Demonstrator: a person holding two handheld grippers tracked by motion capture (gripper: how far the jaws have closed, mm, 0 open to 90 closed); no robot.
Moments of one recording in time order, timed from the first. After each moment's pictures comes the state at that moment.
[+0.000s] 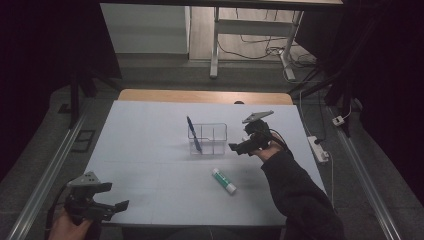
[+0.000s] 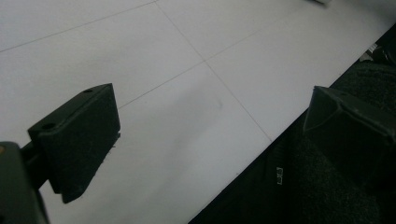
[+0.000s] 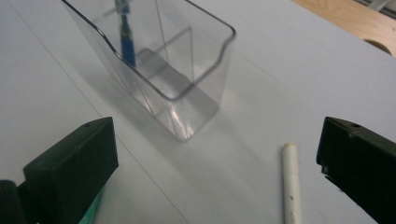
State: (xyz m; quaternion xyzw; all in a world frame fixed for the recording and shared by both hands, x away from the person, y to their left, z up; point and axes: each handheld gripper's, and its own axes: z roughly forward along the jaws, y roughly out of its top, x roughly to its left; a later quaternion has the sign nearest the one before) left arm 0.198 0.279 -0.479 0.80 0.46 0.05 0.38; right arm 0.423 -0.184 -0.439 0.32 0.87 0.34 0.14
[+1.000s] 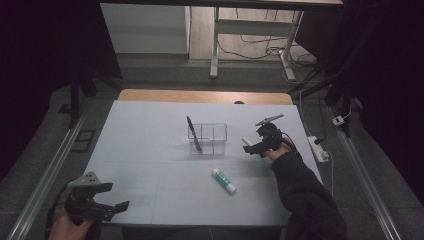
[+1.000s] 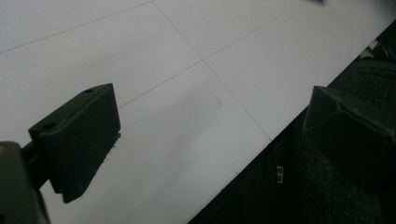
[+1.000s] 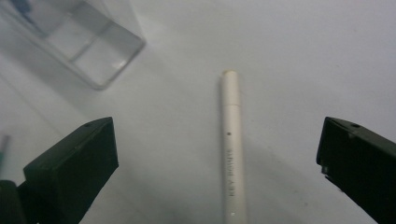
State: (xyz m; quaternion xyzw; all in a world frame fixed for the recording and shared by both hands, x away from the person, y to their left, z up) left arm 0.198 0.277 -0.478 0.80 0.45 0.05 0.38; right arm 0.454 -0.230 -0.481 0.39 0.87 0.28 0.13
